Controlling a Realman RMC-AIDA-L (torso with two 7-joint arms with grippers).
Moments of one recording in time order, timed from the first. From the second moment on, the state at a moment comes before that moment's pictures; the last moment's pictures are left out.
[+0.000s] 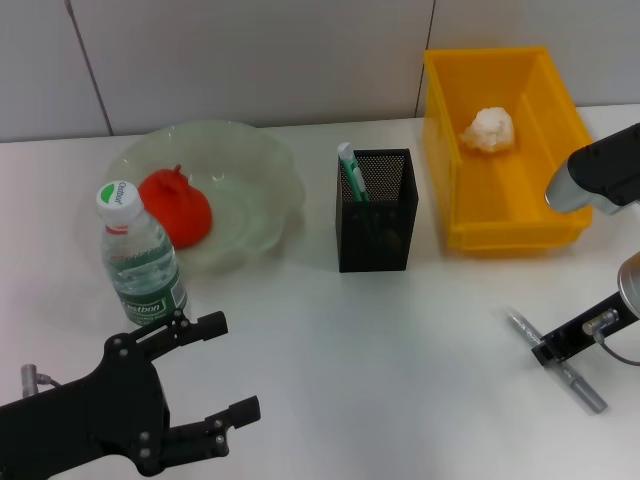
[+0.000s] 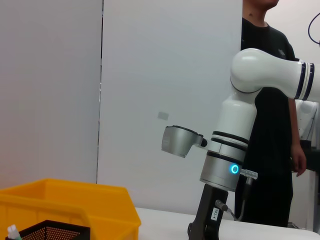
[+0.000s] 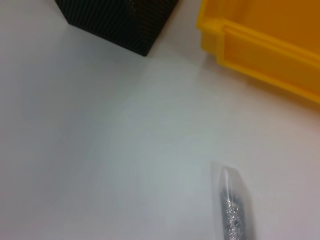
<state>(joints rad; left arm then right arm) -0.22 -2.07 1.17 0.66 1.42 1.69 -0.97 0.41 2.08 1.79 1.37 0.40 -1.47 2.74</state>
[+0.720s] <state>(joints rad) -0.22 -2.07 1.17 0.66 1.42 1.69 -0.97 0.38 2.08 1.79 1.59 0.58 -1.50 2.71</state>
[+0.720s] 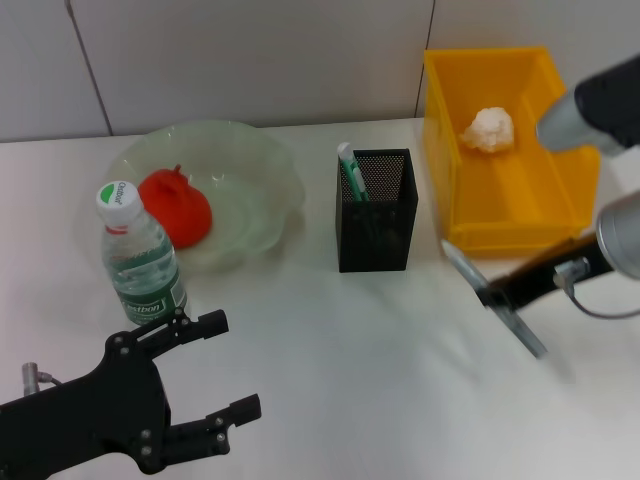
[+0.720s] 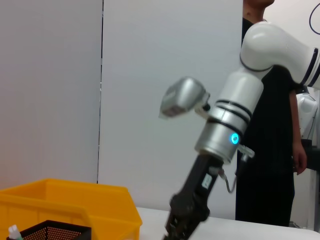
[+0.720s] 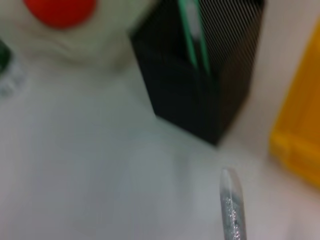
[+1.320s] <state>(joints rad) -0.23 -2.07 1.17 0.66 1.42 1.69 -0.97 0.43 2.08 1.79 1.73 0.73 -1.28 2.63</state>
